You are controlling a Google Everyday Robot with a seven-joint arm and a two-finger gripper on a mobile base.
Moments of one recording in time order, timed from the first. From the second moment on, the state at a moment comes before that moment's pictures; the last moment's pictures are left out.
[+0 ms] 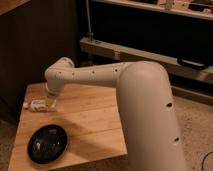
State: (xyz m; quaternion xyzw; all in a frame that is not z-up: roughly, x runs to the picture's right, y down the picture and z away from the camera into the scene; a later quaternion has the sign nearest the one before) arm -0.302 0.039 0.779 -0.27 -0.22 0.12 0.93
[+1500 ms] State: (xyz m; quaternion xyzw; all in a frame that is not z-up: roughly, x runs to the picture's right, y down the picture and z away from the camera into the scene) arm -0.351 0.070 0.826 -0.28 -0.20 0.03 0.94
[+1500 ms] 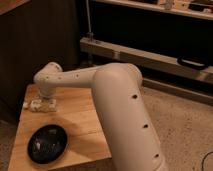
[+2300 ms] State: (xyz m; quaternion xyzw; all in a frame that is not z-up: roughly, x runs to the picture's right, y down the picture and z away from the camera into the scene) arm -0.368 0.086 0.865 -0.31 -0.21 0.02 0.93
